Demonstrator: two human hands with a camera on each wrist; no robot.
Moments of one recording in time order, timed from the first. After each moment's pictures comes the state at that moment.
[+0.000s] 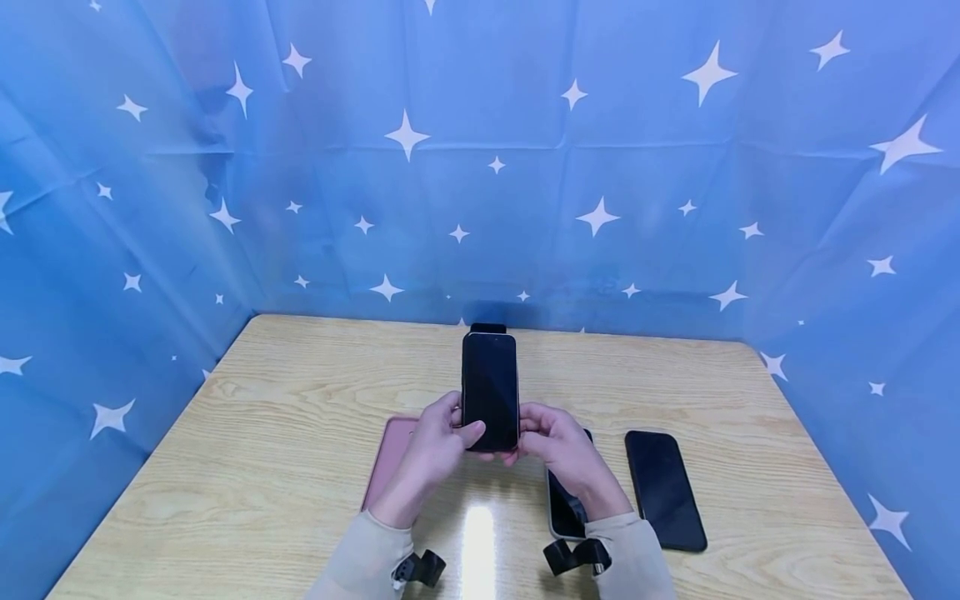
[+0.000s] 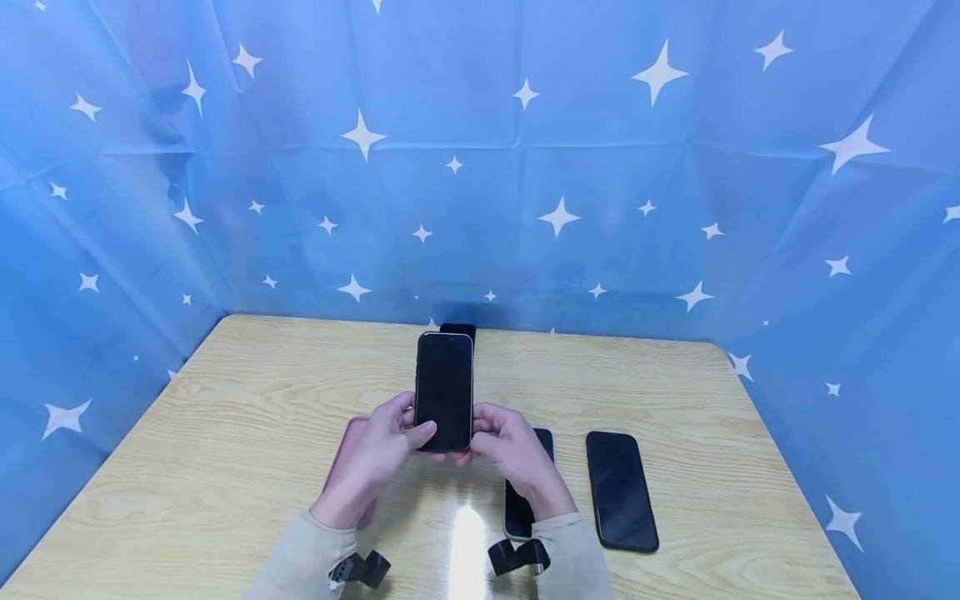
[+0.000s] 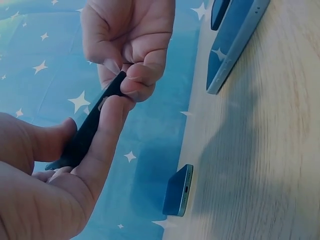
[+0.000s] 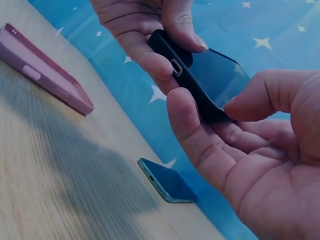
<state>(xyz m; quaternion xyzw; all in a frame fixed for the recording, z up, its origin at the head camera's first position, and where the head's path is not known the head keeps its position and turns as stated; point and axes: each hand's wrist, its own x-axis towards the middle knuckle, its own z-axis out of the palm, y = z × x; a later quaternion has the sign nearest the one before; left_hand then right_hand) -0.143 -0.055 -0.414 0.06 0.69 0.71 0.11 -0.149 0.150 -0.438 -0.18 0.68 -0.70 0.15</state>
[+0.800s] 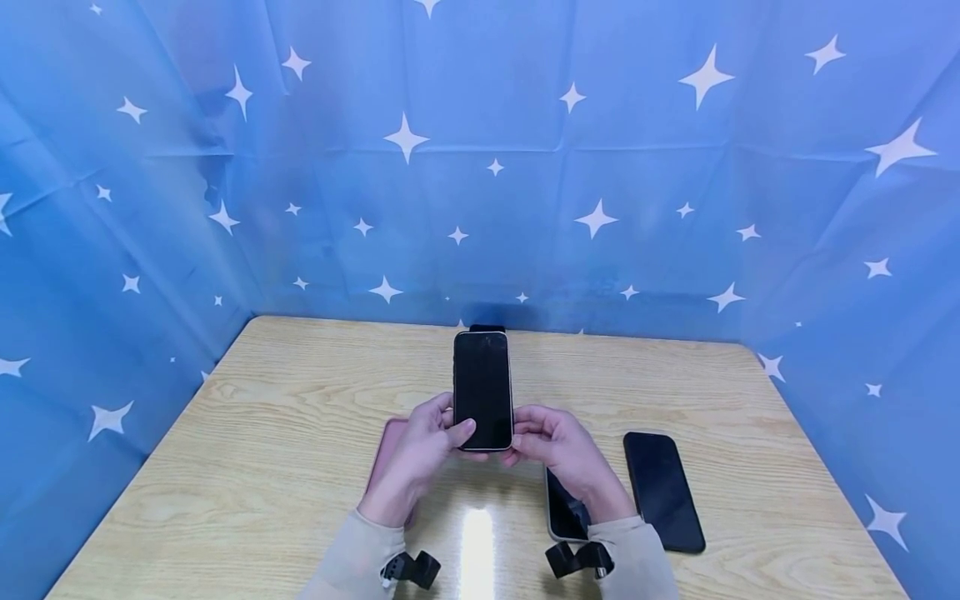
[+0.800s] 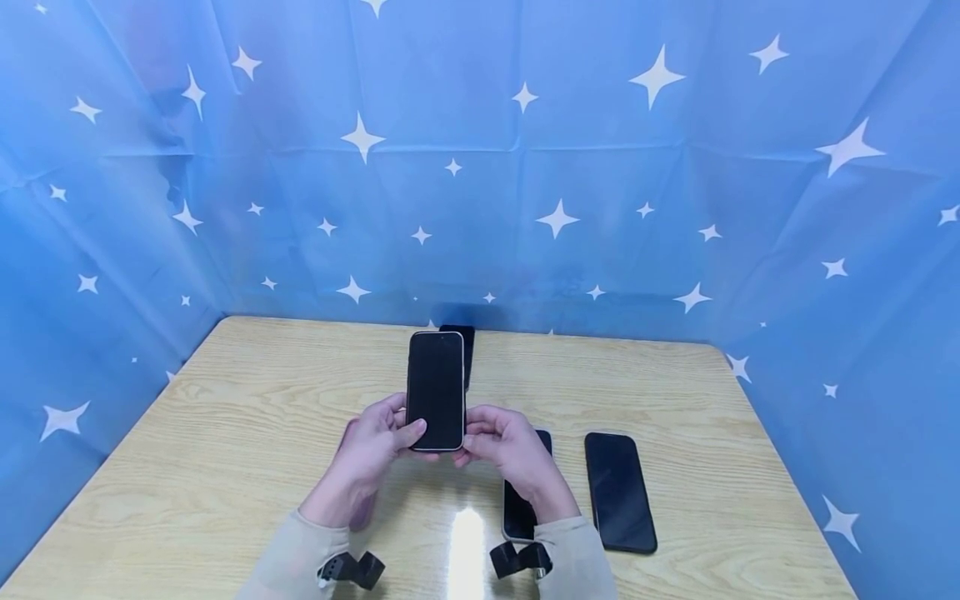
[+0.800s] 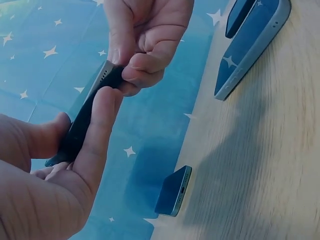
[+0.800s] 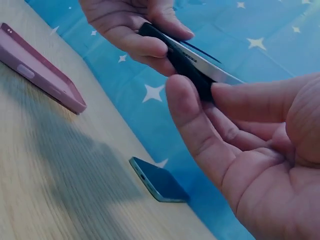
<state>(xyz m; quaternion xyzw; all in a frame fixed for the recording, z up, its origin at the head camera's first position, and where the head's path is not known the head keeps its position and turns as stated) -0.147 -0.066 -0.416 0.06 0.60 0.78 0.15 -0.147 0.157 -0.436 -0.20 0.65 -0.72 0.16</state>
